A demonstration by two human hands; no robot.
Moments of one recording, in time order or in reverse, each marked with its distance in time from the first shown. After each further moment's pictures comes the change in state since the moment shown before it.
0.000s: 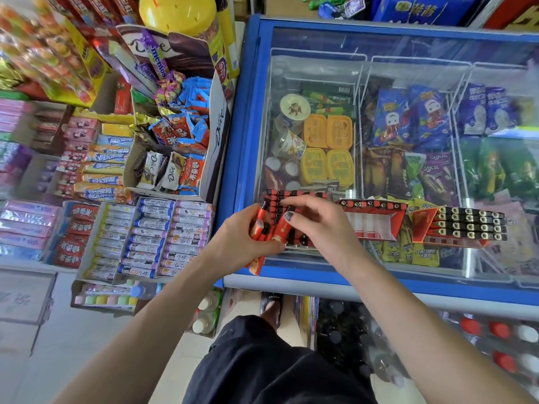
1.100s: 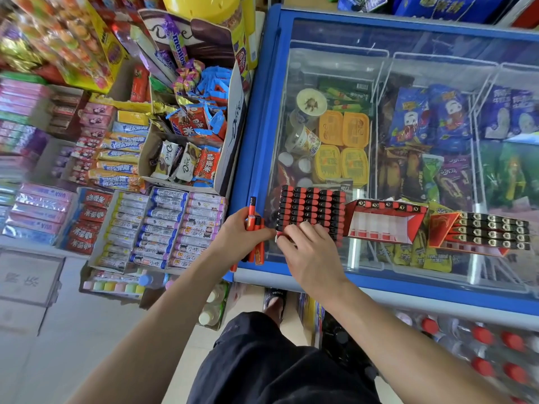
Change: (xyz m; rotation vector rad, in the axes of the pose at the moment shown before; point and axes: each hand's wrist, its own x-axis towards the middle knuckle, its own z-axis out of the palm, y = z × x) left_hand 0.017 -0.057 -0.003 -0.088 0.175 -0.227; right_hand 0.004 0.085 0.050 -1.194 0.140 -0.812
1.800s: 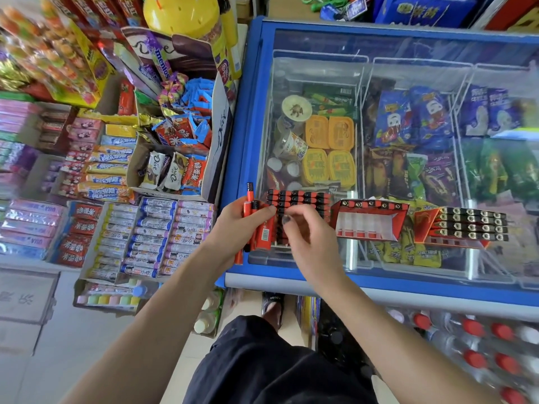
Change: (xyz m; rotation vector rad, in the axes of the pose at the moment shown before) left_hand -0.017 0.054 0.007 -0.383 -0.089 -0.008; right_hand 0.022 -0.003 -0.061 0.951 0.041 0.792
